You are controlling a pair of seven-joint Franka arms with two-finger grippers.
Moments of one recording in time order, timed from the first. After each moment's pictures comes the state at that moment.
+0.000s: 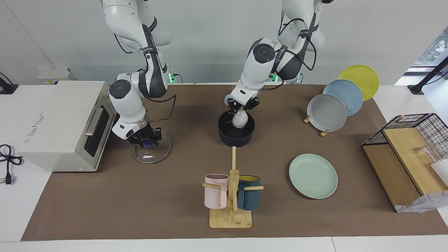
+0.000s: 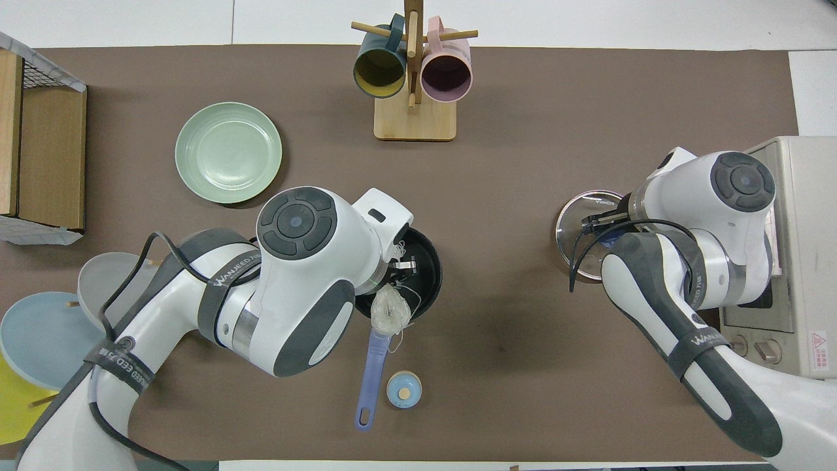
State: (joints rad) left arm -0.58 0.13 -0.10 -1.93 -0.19 2.04 -0.64; right arm 0.11 0.16 -0.01 -2.12 0.01 2.29 -0.06
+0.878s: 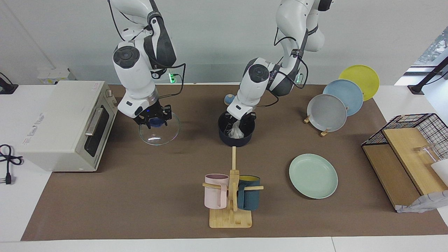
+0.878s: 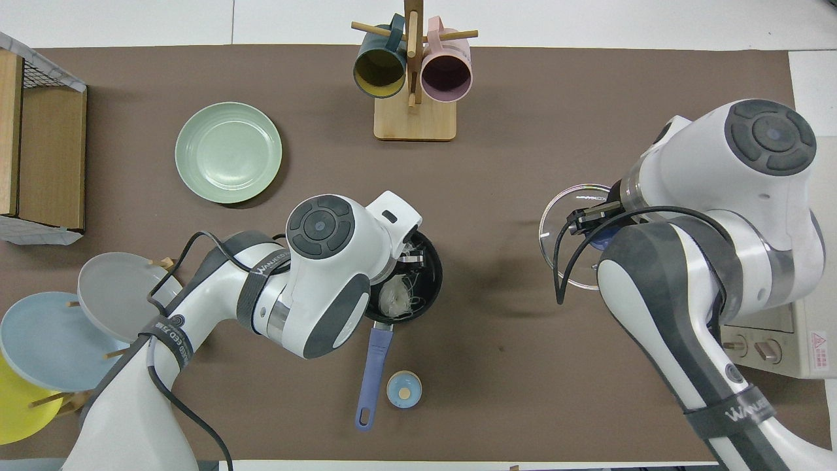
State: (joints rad) left arm -0.59 0.22 -0.09 -1.96 -0.19 2.20 -0.55; right arm 0.23 0.05 0.00 -1.91 0.01 1.91 0.04
